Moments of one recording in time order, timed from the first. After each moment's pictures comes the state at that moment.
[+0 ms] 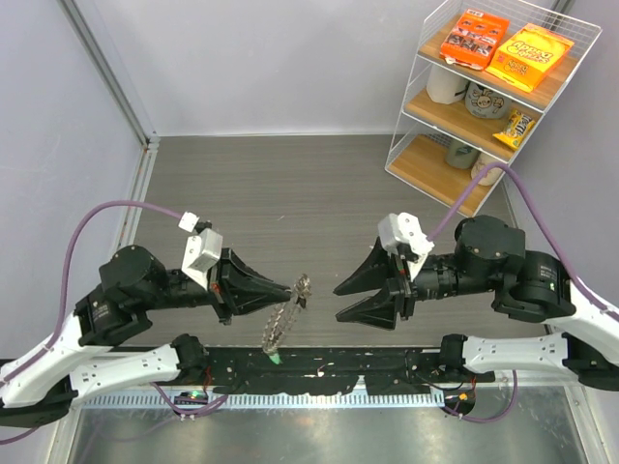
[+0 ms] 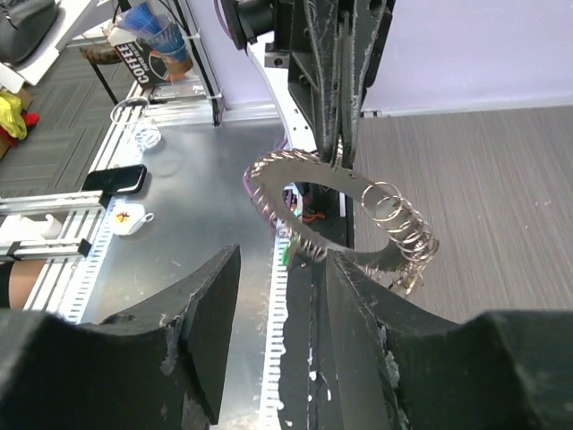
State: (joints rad) left arm -1.12 0.66 1.12 -0.38 0.40 -0.24; right arm 1.27 0.93 1.45 -0.63 -0.36 0.11
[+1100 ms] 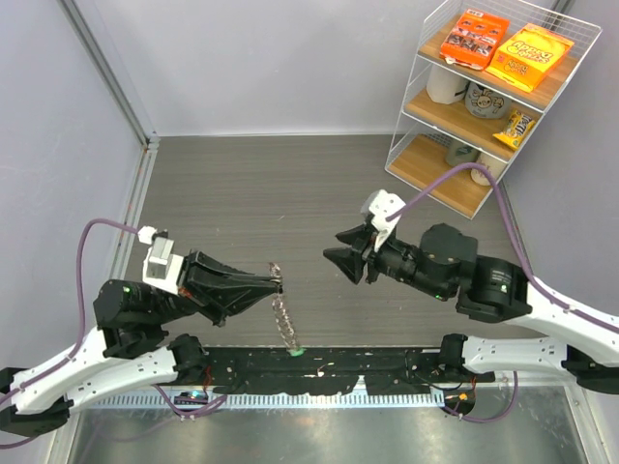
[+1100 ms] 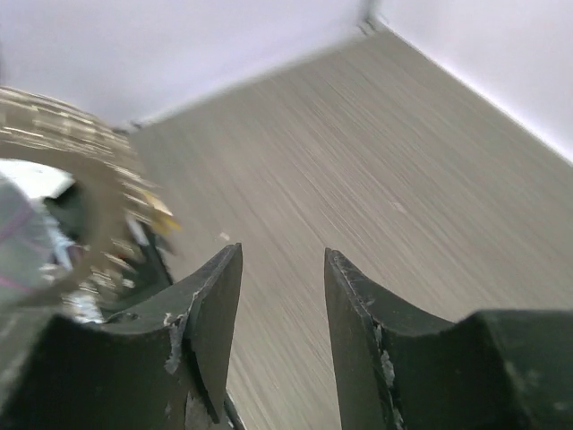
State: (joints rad) left arm -1.12 0.49 0.75 0.29 0.27 -0.45; right arm 1.25 0.91 1.25 -0.41 0.19 0.04
